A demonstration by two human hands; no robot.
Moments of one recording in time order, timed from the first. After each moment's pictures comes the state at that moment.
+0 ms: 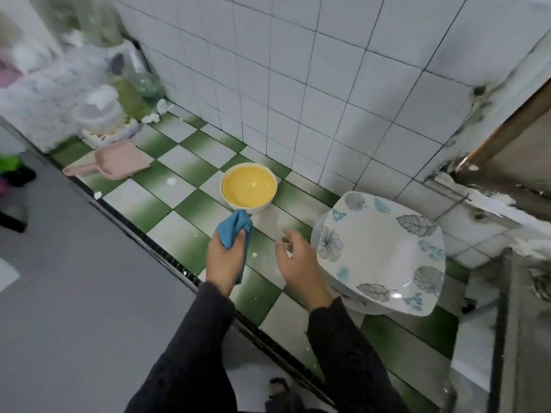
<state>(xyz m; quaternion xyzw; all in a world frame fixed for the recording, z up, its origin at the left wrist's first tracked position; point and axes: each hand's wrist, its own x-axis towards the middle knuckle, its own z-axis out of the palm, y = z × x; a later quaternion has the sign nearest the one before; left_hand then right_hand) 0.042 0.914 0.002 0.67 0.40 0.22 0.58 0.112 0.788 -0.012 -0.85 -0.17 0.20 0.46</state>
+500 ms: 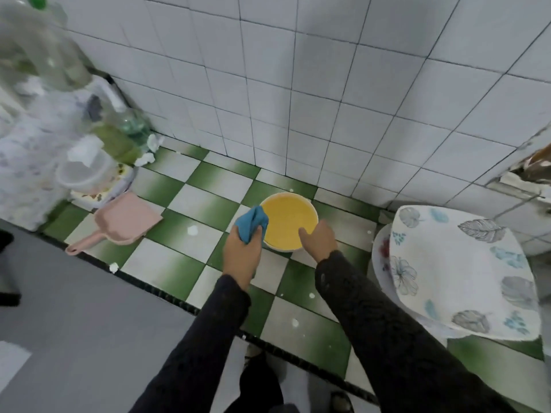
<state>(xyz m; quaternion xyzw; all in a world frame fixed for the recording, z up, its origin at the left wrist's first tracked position) 0.121 1.091 0.006 0.74 0.32 0.11 0.58 0.231 0.956 -0.060 -0.92 0.05 0.21 0.33</state>
